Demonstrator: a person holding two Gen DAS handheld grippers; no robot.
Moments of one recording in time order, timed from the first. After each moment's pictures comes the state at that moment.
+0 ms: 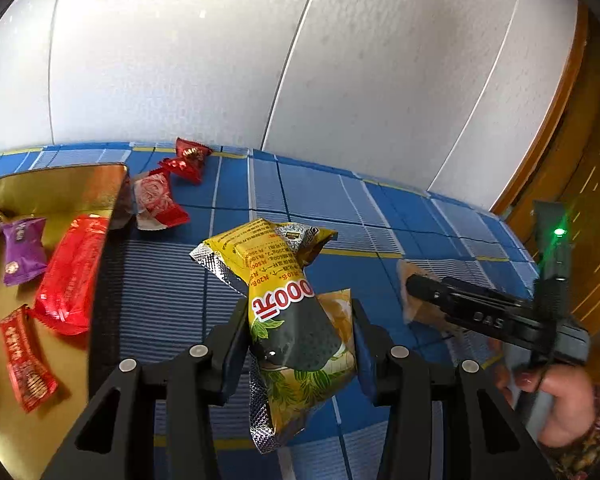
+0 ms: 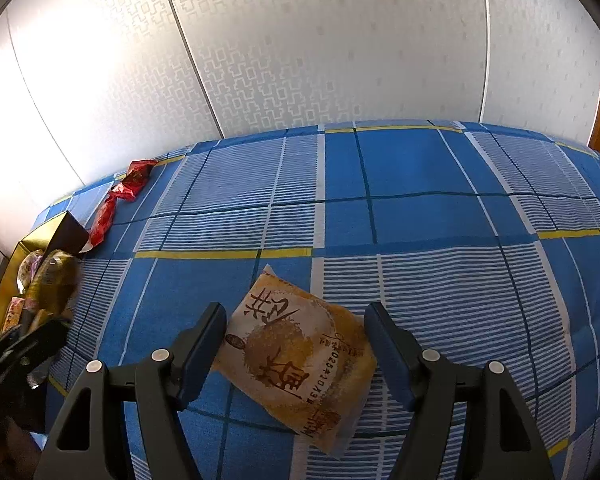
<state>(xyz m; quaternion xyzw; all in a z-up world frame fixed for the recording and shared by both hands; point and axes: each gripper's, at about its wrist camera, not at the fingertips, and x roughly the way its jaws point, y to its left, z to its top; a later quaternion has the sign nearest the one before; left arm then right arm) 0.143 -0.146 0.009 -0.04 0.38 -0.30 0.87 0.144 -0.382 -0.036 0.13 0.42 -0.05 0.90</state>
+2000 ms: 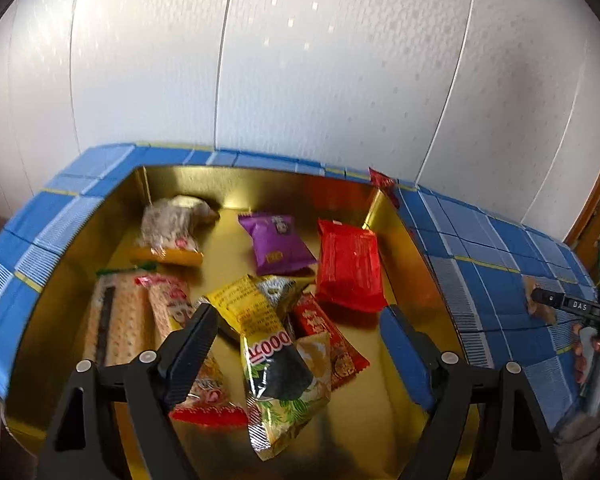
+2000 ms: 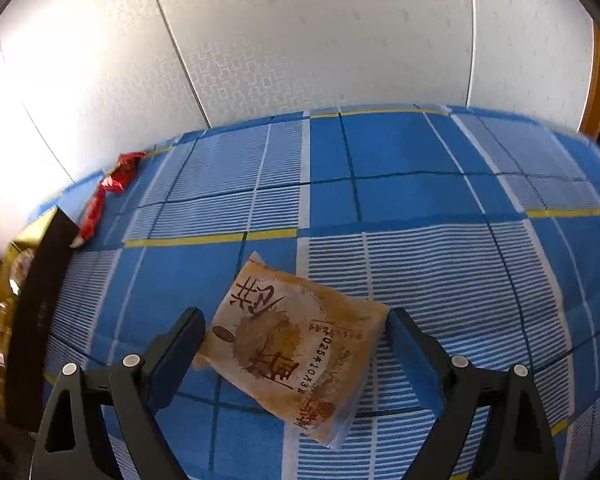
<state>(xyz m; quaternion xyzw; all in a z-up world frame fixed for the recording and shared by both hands) 0.146 0.038 0.017 -0.02 0.35 -0.15 0.92 0.138 -0.375 -0.039 0.13 0.44 -0.08 0.89</state>
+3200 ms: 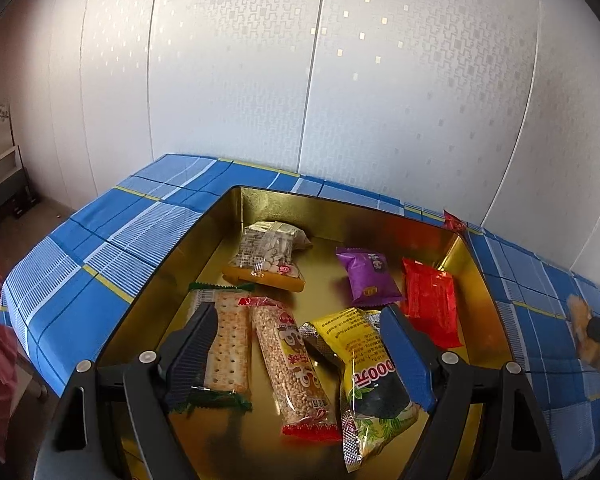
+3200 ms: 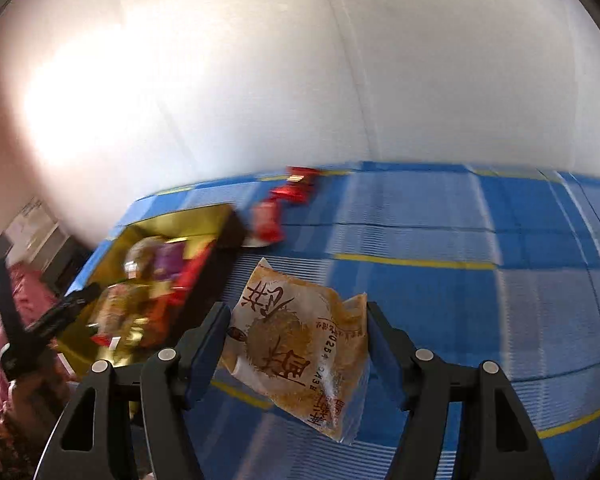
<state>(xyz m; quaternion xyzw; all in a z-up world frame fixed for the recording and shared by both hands) 0.149 0.085 0.026 -0.05 0.32 -0.03 0.94 0.128 -0.235 0.027 0.12 0.37 0.09 0.92</state>
